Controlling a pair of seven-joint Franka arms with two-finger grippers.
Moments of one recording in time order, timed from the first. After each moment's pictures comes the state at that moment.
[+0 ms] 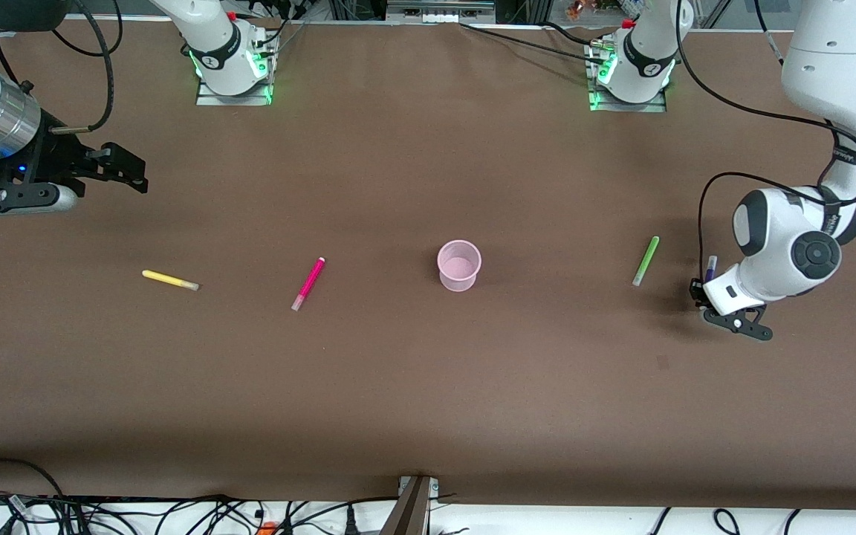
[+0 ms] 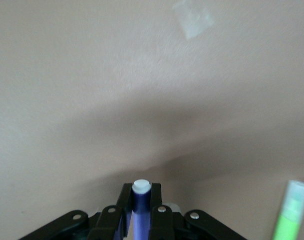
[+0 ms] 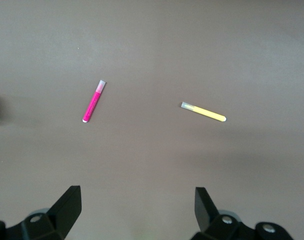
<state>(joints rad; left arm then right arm) 0.11 0.54 -0.01 -1.88 0.10 2.35 0.38 0.04 0.06 0.09 -1.58 0.03 1.58 0.06</state>
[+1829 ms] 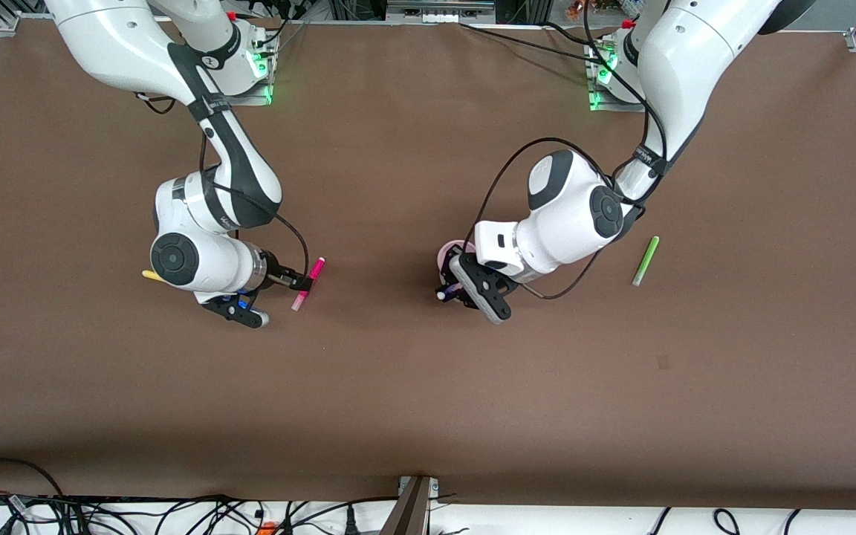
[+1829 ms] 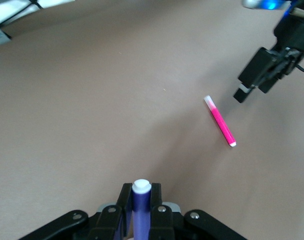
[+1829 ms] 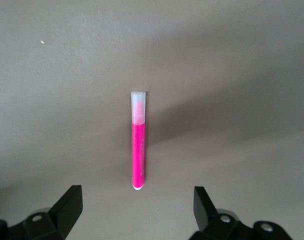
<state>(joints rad) -0.11 0.68 -0.55 -1.61 -0.34 2.60 0.54 0.23 0.57 0.10 -1.68 0.17 2.06 0.61</state>
